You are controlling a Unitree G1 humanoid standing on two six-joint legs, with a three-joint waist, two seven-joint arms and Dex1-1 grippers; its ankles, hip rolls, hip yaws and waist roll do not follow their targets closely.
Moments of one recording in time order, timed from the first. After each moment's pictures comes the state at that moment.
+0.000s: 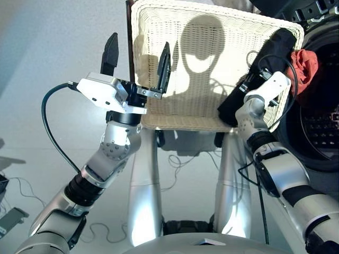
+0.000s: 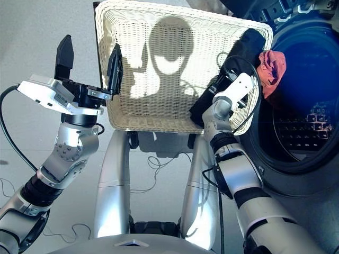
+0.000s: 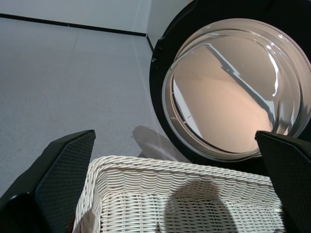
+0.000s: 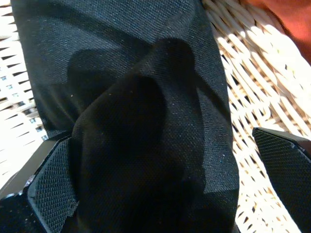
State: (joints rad) left arm -0.42 0.60 -0.47 -0.35 -0.43 -0.40 0.41; right arm -0.95 -0.28 0.22 1.12 0.85 -0.42 -0.54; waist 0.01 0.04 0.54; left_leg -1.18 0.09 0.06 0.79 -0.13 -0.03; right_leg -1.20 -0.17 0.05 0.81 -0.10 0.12
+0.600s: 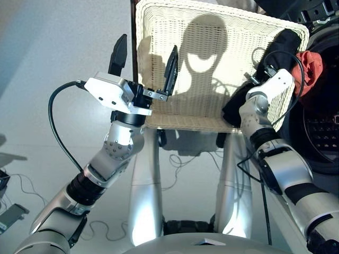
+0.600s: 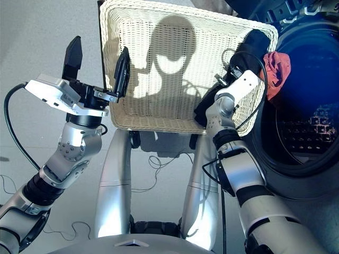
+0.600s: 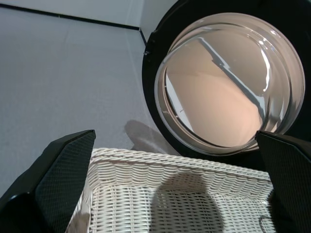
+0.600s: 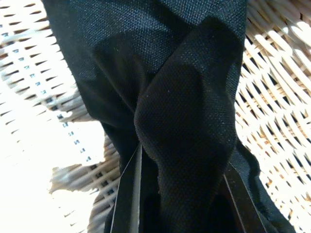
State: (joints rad) left arm -0.43 0.59 -0.49 -0.34 -0.47 -0.39 0.38; right arm -0.89 -0.35 0.26 1.01 0.94 -0.40 -0.40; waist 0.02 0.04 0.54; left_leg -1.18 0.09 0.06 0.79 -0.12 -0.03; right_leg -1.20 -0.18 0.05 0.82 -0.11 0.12
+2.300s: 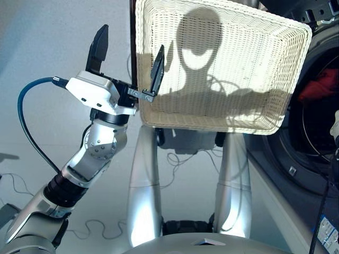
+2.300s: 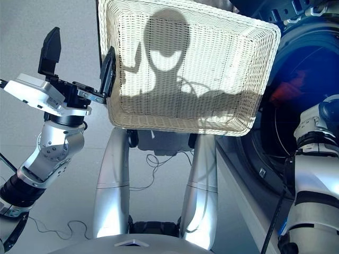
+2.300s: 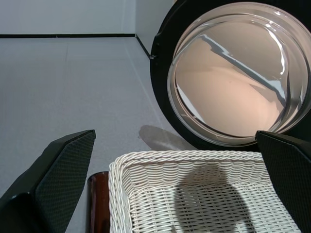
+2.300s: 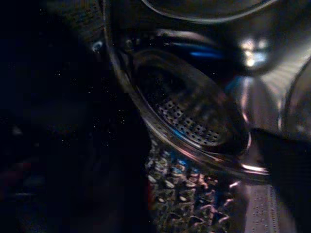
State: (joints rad) left arm -0.41 0.75 -0.43 -0.37 -0.41 -0.41 0.34; right arm -0.94 -0.86 0.04 1.32 0.87 -0.31 -0.46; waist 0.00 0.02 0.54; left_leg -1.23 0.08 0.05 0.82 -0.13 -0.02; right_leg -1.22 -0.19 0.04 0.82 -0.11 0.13
